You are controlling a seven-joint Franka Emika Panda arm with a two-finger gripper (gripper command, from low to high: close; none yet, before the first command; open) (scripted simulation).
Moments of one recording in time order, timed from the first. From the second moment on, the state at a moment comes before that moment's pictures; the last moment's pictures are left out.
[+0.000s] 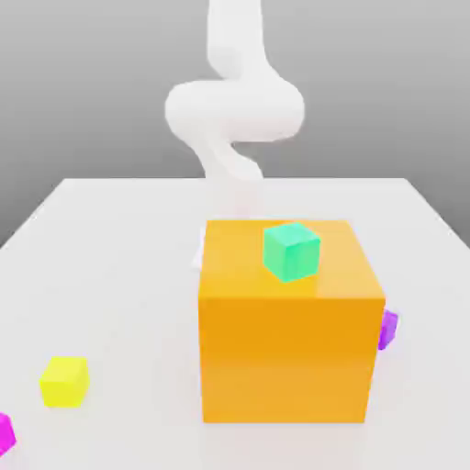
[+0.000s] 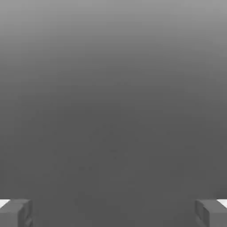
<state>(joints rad) 0.00 -0.71 -0.04 -2.29 0.02 2.32 0.78</state>
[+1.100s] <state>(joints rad) -0.23 0.47 -0.36 -2.15 0.32 2.59 0.45</state>
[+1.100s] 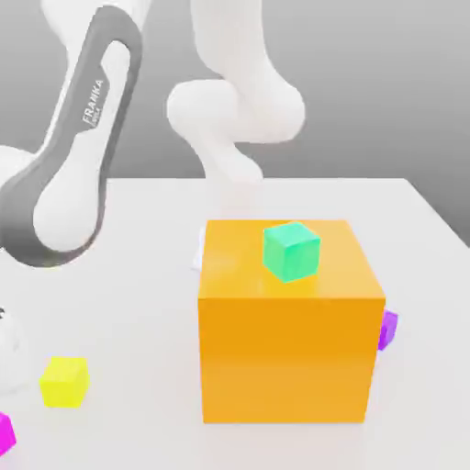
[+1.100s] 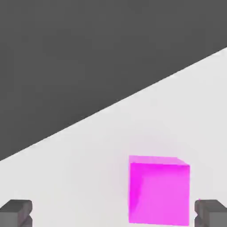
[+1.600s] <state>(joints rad) -0.24 0.47 -0.35 -2.16 0.31 2.58 0.46</state>
